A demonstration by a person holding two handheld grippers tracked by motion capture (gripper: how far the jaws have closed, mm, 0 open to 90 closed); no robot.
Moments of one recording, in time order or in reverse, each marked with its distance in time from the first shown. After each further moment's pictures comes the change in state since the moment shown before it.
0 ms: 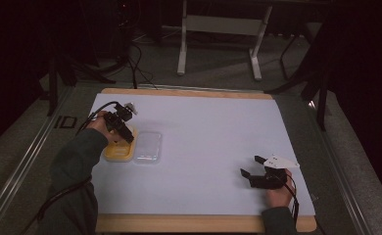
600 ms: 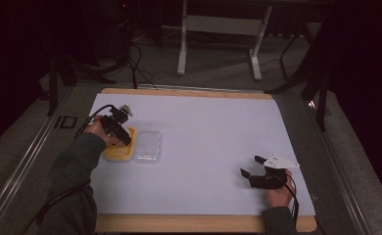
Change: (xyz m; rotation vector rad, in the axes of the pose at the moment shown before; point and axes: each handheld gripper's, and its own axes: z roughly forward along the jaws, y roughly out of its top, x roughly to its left) left arm 0.008 -0.011 0.012 0.016 -0.028 -0.067; right arm 0.000 0.000 0.000 0.000 0.000 -0.001
